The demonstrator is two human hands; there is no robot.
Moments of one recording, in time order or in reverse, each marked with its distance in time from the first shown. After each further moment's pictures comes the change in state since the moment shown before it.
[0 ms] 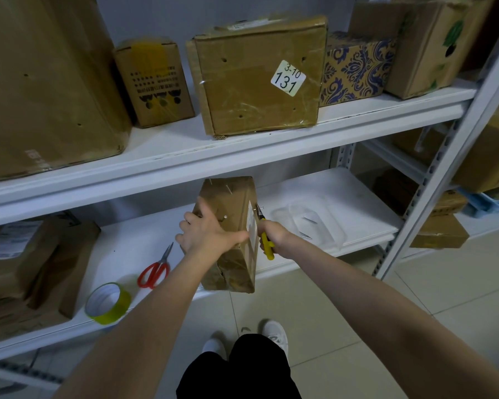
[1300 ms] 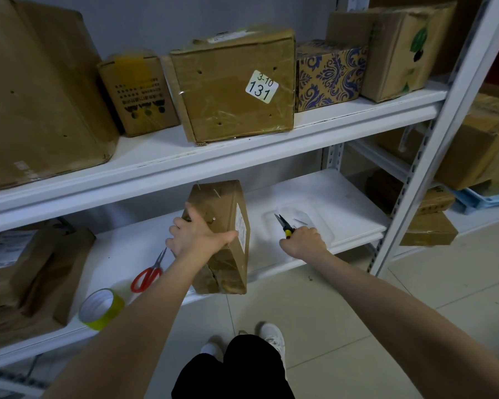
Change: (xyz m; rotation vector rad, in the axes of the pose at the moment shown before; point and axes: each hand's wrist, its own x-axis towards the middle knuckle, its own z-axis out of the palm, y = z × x) left_hand 0.000 0.004 0.004 0.001 0.025 -0.041; right_hand -0.017 0.033 -0.068 -0.804 0.407 0.017
